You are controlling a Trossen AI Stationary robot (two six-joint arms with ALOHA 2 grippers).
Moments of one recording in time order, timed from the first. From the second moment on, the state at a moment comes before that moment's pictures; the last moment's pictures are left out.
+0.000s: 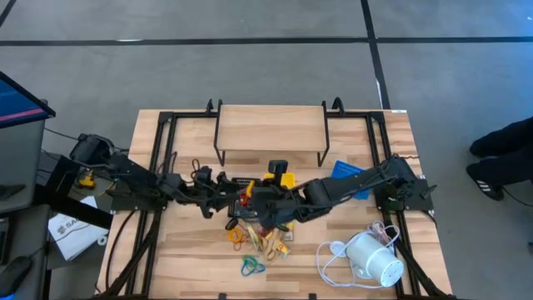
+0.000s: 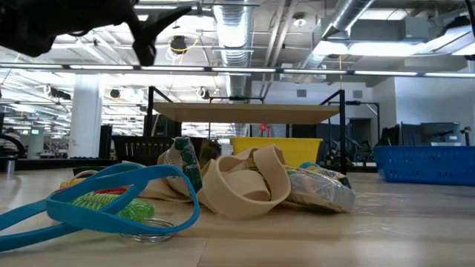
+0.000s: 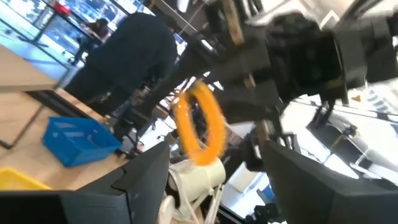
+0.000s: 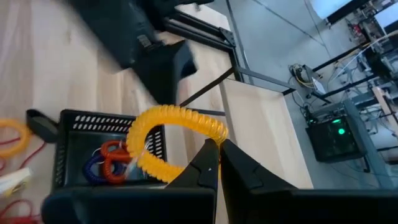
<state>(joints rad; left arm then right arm) -0.32 1.33 0.32 1.31 -0.31 -0.61 0.35 1.99 2.04 -0.94 0.82 -0.01</state>
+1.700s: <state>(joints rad) -0.20 1.44 0.40 0.54 -0.45 -0.52 0.42 2.00 2.04 -1.35 0.89 0.42</state>
